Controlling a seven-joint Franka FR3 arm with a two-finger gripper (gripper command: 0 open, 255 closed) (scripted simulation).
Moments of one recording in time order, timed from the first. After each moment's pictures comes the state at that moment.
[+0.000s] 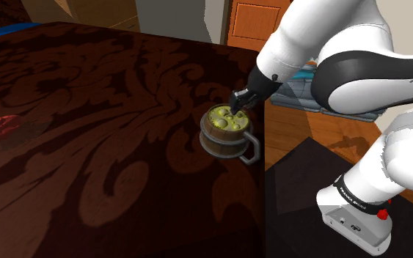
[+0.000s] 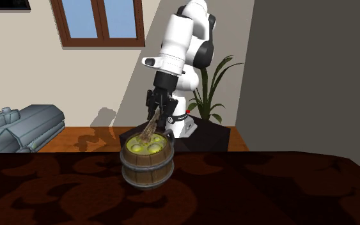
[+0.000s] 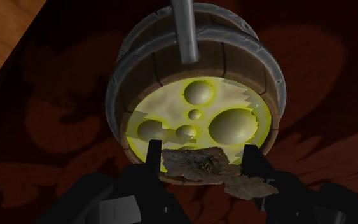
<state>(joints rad) 0.17 -0.70 0.45 -2.72 0.05 2.37 0.71</state>
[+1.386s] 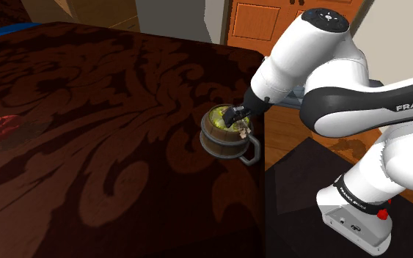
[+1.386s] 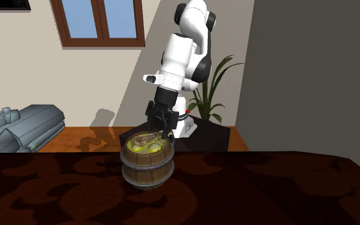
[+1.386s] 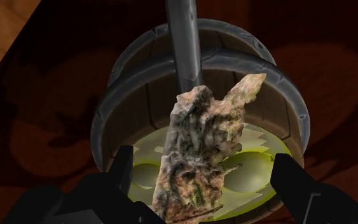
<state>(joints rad) 0.15 -0.63 0.50 -2.81 0.05 2.53 0.75</state>
